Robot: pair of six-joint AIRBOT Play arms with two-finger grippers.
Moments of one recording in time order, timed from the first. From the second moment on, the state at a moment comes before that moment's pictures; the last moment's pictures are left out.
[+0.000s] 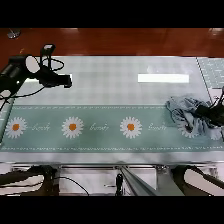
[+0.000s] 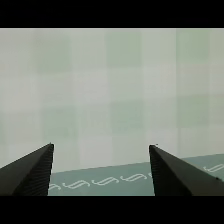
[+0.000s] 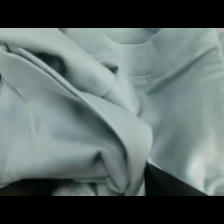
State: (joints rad) left arm -0.13 -1.43 1.26 1.45 -1.02 -1.58; right arm -0.40 -1.23 0.80 -1.79 0.98 1.91
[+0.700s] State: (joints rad) left arm 0.09 -1.10 1.02 1.15 -1.22 -1.35; right arm -0.36 -1.02 1.28 -1.23 0.90 1.51
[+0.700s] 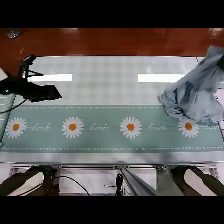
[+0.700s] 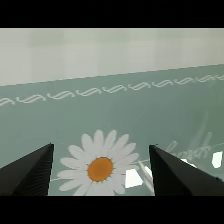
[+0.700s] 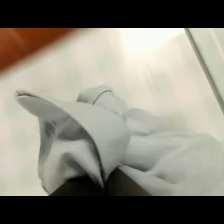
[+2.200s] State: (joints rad) left arm 0.06 -0.81 0.81 0.99 -1.05 -1.29; right arm 0.70 -1.47 1.25 -0.93 0.81 1.56
